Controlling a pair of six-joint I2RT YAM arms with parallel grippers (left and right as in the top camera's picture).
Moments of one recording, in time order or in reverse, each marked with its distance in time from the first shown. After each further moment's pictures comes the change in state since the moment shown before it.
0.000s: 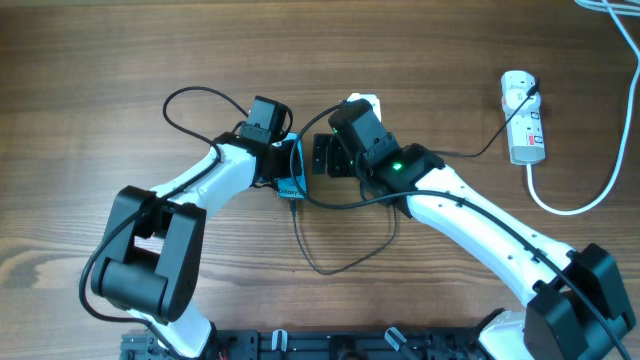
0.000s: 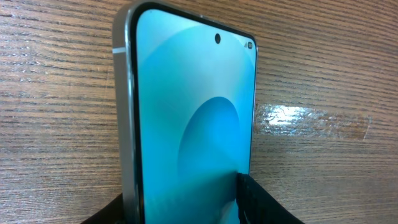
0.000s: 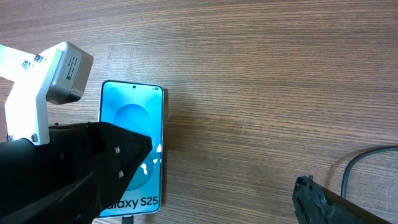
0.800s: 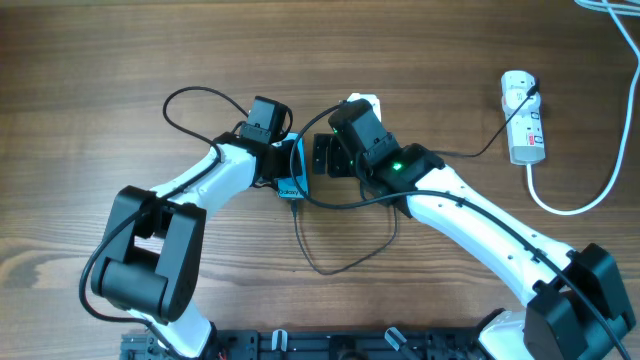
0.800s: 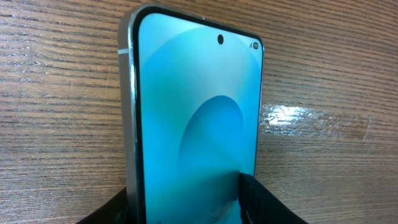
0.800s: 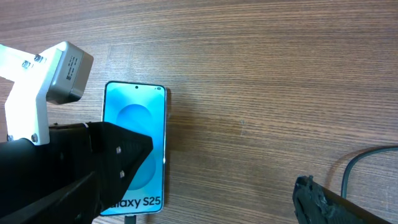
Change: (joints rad) left arm 0.000 0.000 0.000 0.000 0.000 0.000; right arm 0.000 0.000 0.000 0.000 0.000 0.000
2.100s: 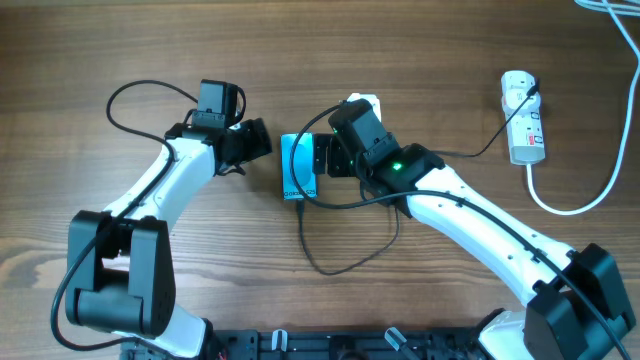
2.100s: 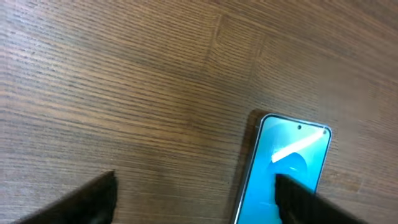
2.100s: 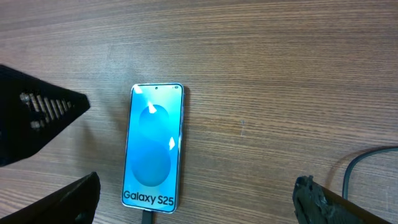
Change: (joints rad) left arm 0.192 -0.096 0.030 -0.070 -0.018 0.010; right arm 0.000 0.000 0.000 0.000 0.000 0.000
